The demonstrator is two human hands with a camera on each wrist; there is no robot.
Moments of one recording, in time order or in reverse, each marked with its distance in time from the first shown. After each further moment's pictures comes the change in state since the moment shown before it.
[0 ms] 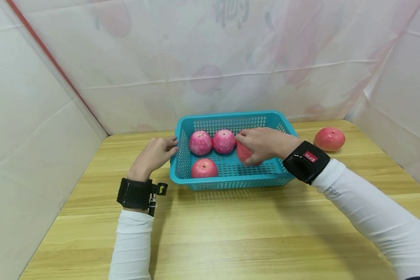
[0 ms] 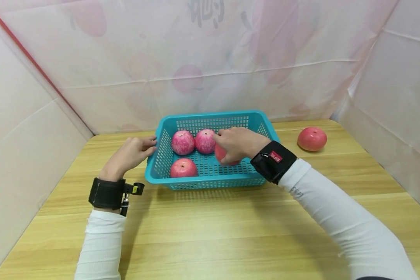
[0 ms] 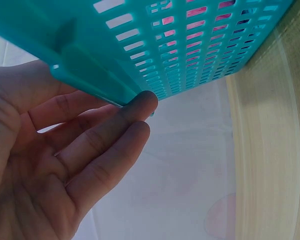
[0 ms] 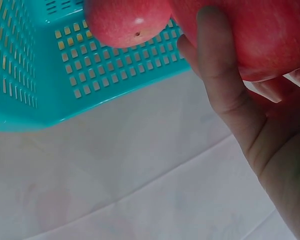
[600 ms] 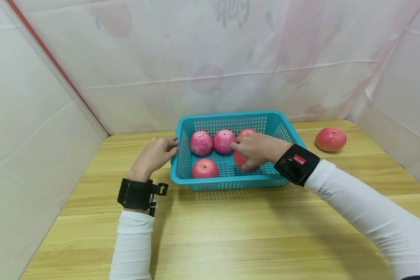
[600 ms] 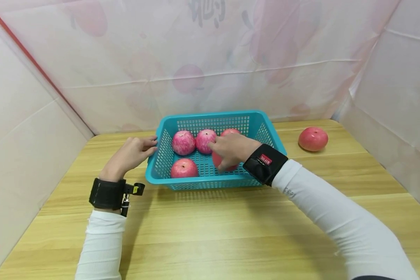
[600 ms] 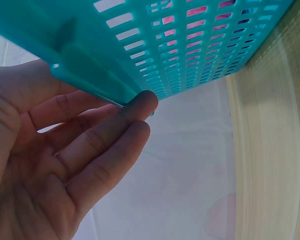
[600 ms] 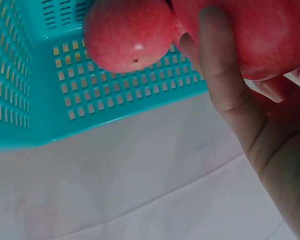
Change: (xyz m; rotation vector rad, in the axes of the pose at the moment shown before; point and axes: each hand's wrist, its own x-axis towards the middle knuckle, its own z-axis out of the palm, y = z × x) left_hand -0.001 0.002 0.000 0.005 -0.005 0.001; right_hand 0.010 -0.010 0.011 -0.042 -0.036 -0.060
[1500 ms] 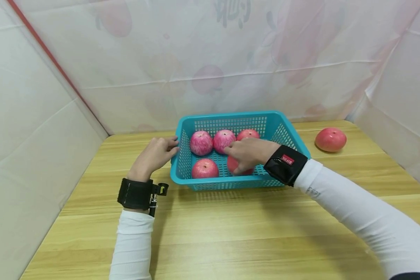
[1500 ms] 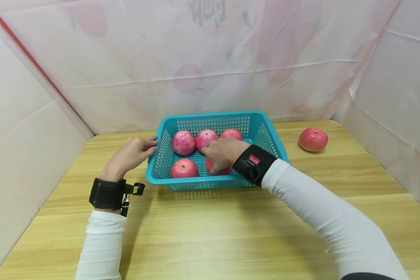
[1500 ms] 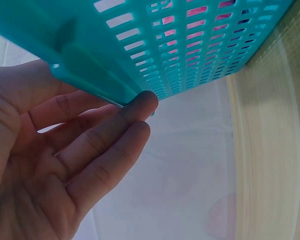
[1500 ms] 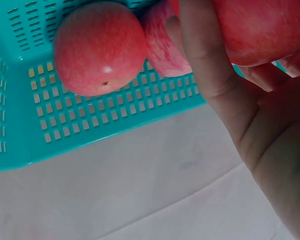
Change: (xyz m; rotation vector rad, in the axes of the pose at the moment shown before) left_hand 0.000 0.001 0.000 0.000 0.002 0.004; right_hand 0.016 -0.015 -0.001 0.044 -0.093 0.001
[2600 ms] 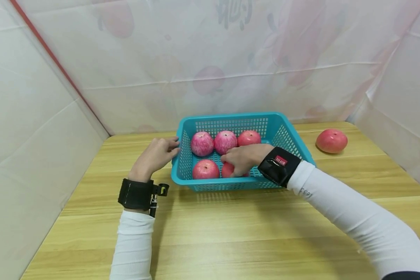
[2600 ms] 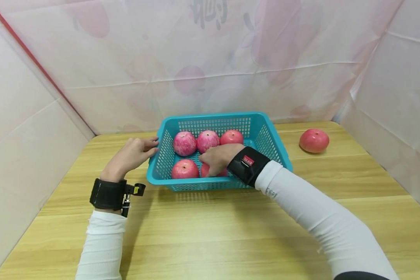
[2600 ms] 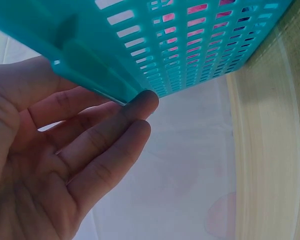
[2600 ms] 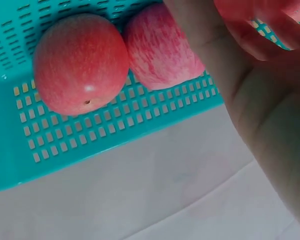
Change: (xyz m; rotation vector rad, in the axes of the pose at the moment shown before) left_hand 0.002 0.000 0.002 -0.010 -0.004 0.014; right_hand 0.010 -0.010 -0.002 0.208 -0.233 0.041
